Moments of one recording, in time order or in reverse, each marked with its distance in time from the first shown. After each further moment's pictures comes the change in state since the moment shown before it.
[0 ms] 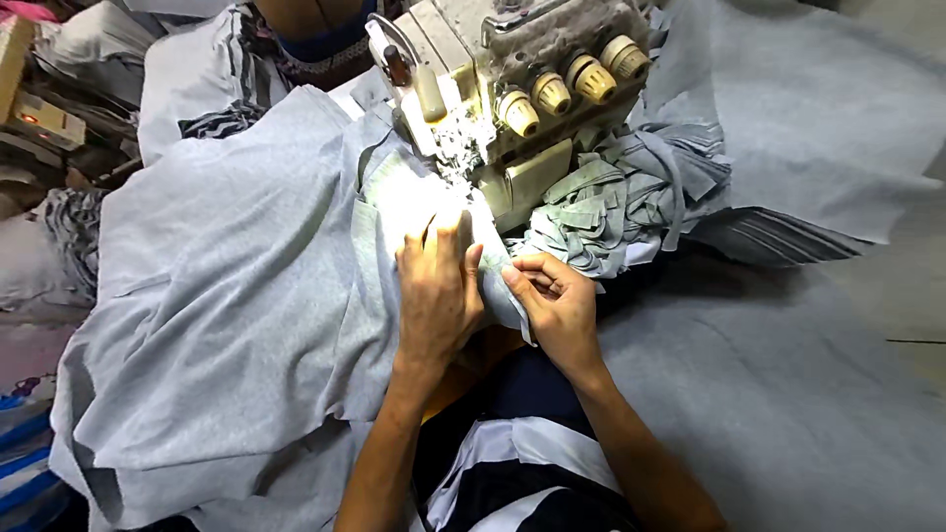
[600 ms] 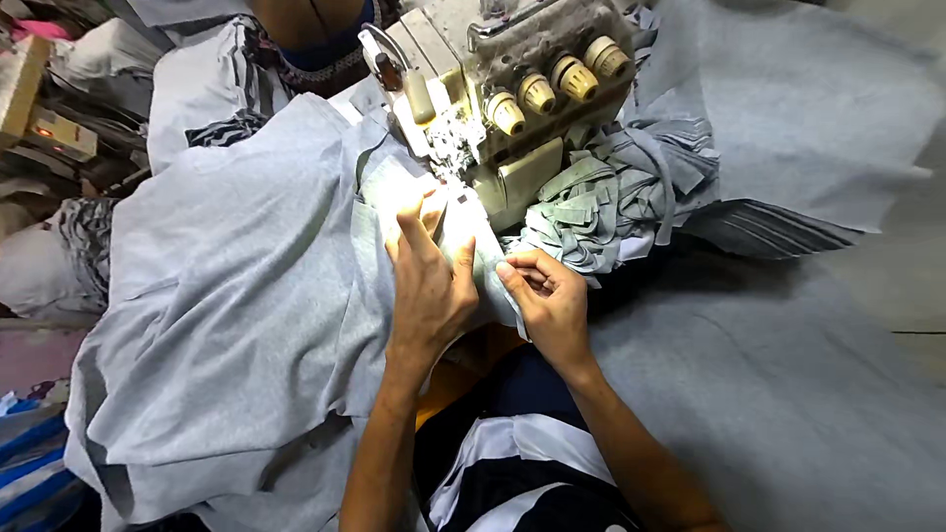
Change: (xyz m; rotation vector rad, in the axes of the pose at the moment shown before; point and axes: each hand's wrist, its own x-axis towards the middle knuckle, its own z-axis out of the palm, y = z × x) left_hand 0.012 0.003 -0.011 -0.186 -0.044 -0.145; right_hand -0.003 0.001 0.004 -0.013 0.044 -0.013
